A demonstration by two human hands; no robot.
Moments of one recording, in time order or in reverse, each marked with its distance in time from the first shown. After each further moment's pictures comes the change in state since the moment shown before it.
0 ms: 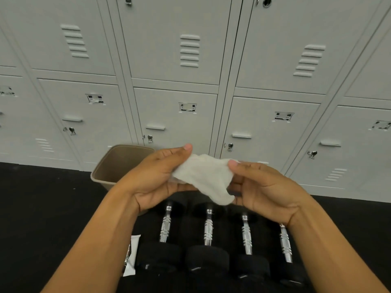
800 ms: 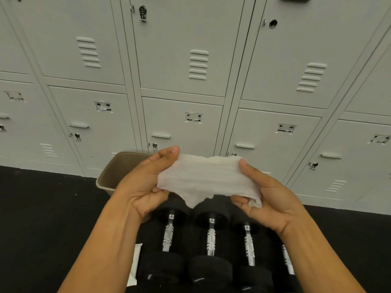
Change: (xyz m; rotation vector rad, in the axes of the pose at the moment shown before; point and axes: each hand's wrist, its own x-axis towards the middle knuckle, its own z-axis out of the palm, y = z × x) left_hand -0.010 0.015 -0.024 -0.325 0.265 0.073; right_hand 0.009 -0.002 0.020 0.364 0.107 -0.058
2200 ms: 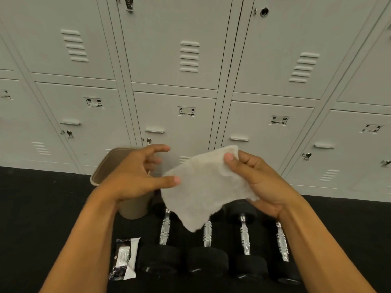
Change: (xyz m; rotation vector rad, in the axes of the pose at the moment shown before) left_hand -0.001 0.013 -0.017 1.198 -0.007 0.238; right_hand 0.000 -0.009 0.001 -0.503 -0.004 -0.189
